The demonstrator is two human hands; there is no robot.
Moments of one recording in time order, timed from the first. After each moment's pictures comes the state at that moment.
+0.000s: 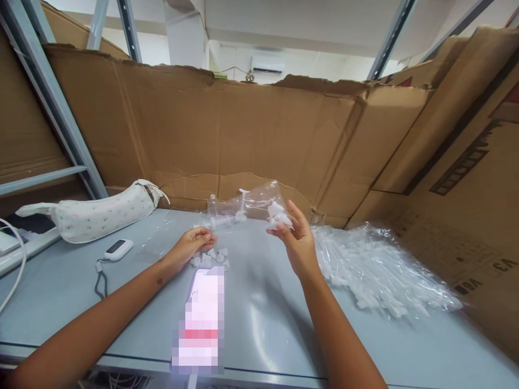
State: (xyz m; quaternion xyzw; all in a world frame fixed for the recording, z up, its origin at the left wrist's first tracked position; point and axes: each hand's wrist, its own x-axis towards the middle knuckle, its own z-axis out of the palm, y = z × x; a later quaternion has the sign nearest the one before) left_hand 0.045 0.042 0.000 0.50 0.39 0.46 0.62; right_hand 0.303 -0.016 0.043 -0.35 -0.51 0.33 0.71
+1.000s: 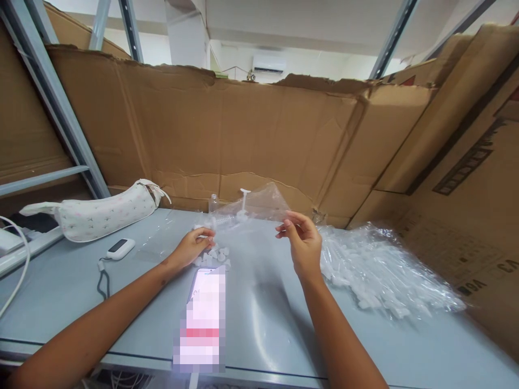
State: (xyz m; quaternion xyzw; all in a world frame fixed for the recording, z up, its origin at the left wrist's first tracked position) left_hand 0.045 0.040 -0.001 0.57 0.45 0.44 0.52; right_hand 0.301 -0.017 0.045 -0.40 -0.49 0.20 0.75
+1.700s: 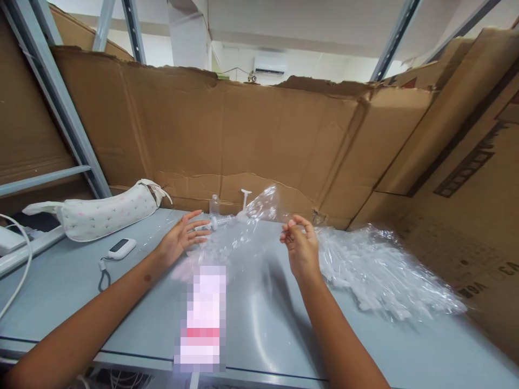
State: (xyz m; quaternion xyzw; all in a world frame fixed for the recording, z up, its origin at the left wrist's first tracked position) left_hand 0.015 0.031 0.028 0.51 0.30 0.50 0.63; right_hand 0.299 -0.013 0.044 -0.36 -0.33 0.39 0.78
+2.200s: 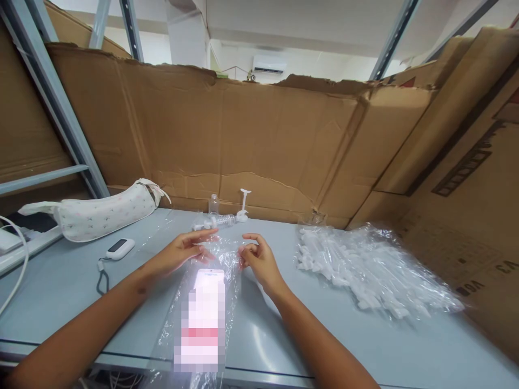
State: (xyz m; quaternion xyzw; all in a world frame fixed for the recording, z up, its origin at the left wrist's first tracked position) left_hand 0.023 0.004 0.038 0.63 0.32 0.36 0.61; right_hand 0.239 -0.028 0.013 -0.43 -0.50 0.50 0.56
